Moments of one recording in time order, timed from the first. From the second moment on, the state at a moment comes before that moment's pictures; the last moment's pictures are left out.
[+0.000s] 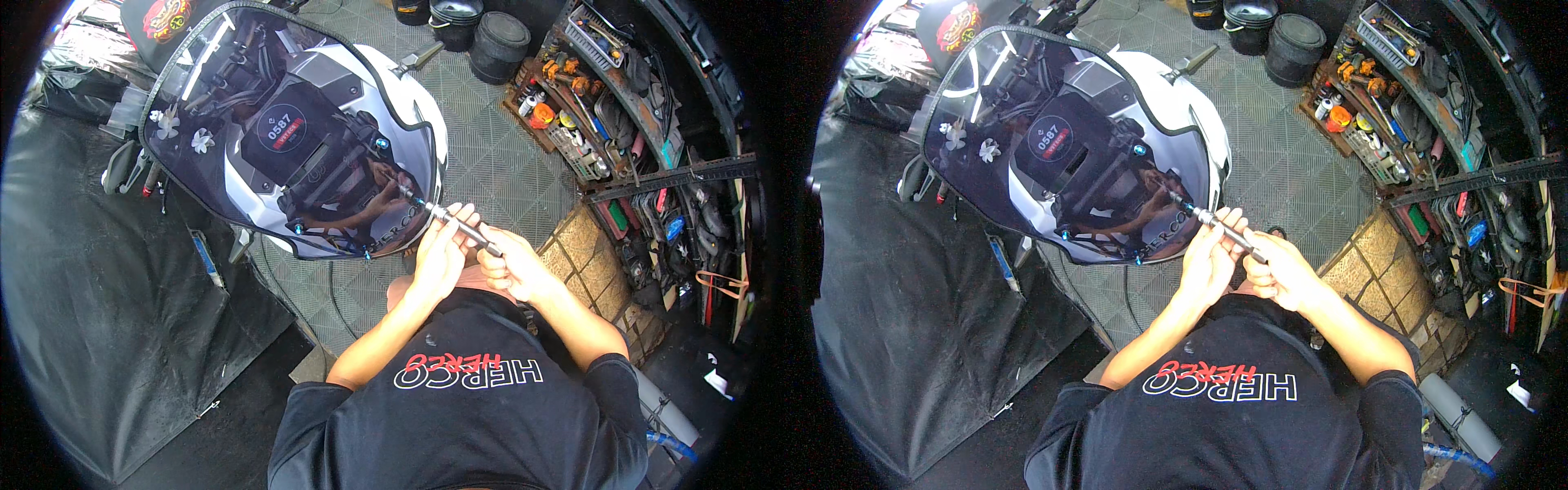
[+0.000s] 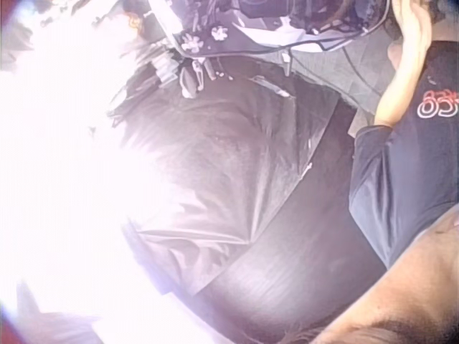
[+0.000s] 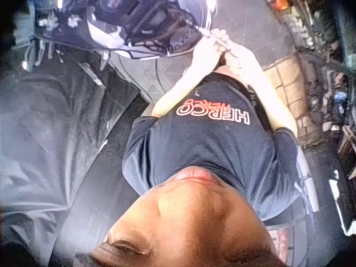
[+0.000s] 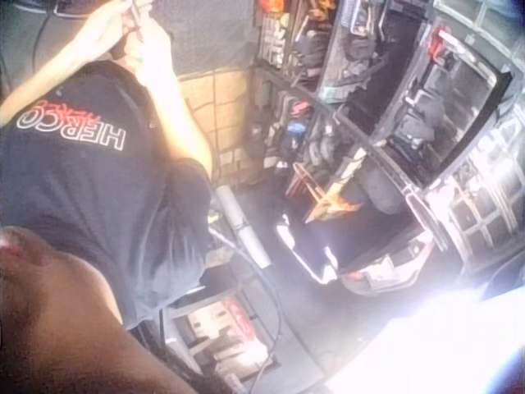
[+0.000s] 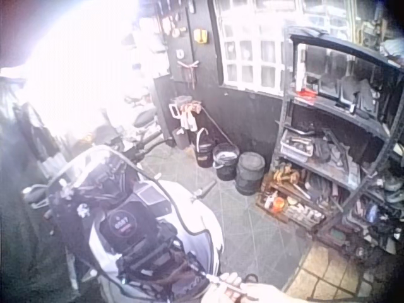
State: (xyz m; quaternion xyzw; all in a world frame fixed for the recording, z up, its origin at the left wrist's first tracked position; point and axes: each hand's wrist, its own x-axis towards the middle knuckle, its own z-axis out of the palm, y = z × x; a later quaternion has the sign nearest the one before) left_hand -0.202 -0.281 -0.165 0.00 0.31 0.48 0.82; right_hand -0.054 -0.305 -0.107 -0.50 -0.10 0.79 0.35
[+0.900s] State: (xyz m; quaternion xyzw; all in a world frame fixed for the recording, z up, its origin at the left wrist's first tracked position) left_hand -0.188 -0.286 -0.177 0.00 0.33 0.53 0.78; right_hand -0.045 -0.305 -0.124 -0.57 -0.45 0.63 0.29
